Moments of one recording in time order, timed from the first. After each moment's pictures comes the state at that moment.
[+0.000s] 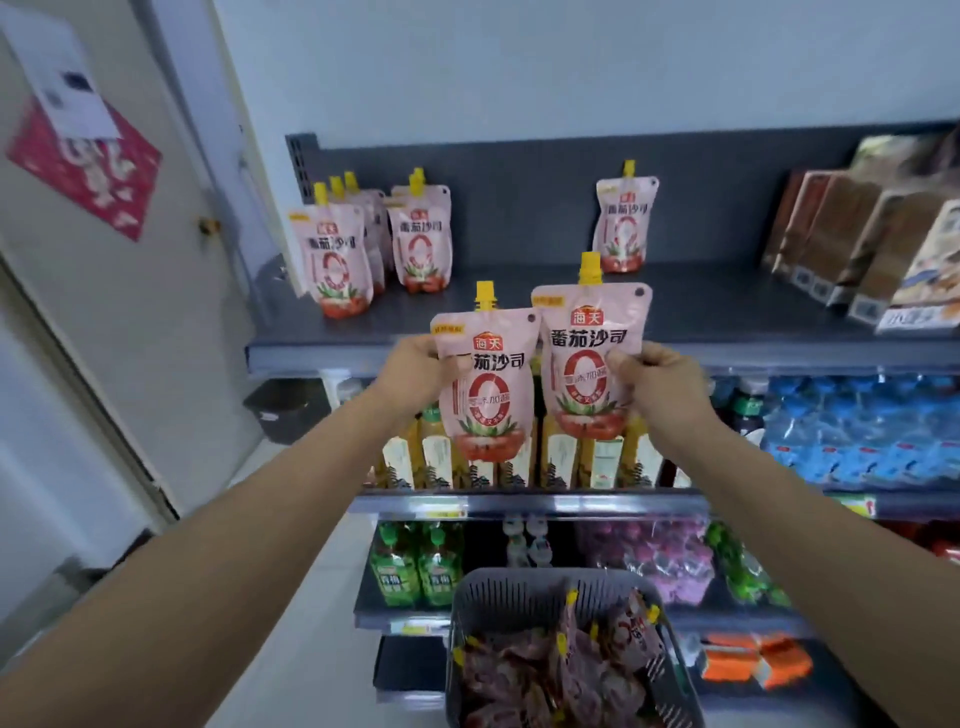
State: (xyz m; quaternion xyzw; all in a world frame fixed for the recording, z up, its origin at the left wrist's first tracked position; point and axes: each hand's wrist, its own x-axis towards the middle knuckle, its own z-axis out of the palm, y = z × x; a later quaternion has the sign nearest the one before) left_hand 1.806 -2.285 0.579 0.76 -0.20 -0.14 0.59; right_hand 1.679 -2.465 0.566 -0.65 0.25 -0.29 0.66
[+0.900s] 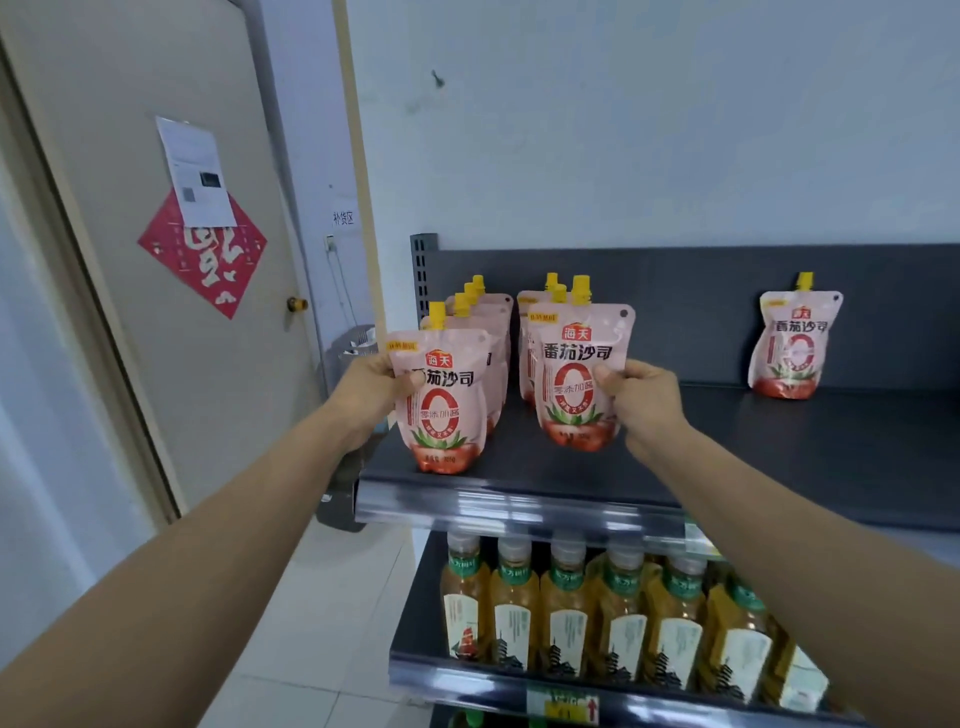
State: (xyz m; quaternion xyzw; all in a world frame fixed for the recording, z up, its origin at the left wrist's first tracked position) left_hand 2.044 -2.178 0.633 0.75 -0.18 -0.06 0.64; right_hand 1.942 -2.409 0.619 -0.61 0.19 -0.30 0.70
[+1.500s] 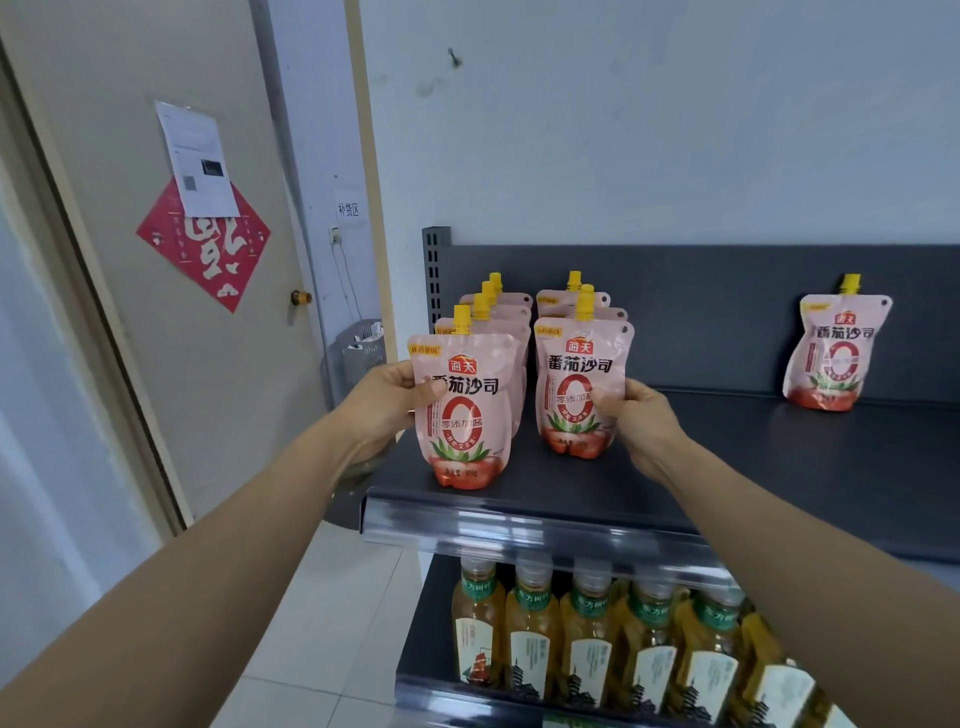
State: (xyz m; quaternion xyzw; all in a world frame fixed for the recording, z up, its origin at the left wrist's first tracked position) left_hand 2.080 -2.180 0.618 0.70 -0.22 -0.14 0.67; right_hand 1.994 -2.427 0.589 -0.64 0.21 -0.22 0.70
